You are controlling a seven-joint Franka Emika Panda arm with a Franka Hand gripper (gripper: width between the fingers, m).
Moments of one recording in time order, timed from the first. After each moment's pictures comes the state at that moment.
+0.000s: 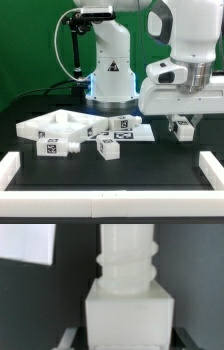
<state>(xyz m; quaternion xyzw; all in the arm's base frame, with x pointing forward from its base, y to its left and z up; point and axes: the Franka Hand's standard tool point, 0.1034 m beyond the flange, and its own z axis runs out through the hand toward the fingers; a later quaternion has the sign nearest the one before) 0.409 0.135 0.029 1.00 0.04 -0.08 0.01</state>
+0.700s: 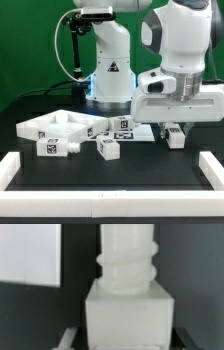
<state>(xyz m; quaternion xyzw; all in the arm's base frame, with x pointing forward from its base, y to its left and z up) 0.396 0.118 0.009 1.00 0.02 -0.08 0.00</state>
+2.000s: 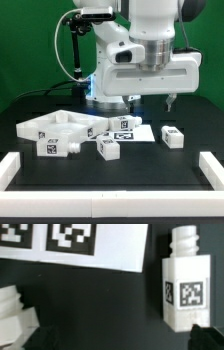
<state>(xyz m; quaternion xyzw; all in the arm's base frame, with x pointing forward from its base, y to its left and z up) 0.409 0.058 0.075 0.99 0.04 -0.10 -0.01</state>
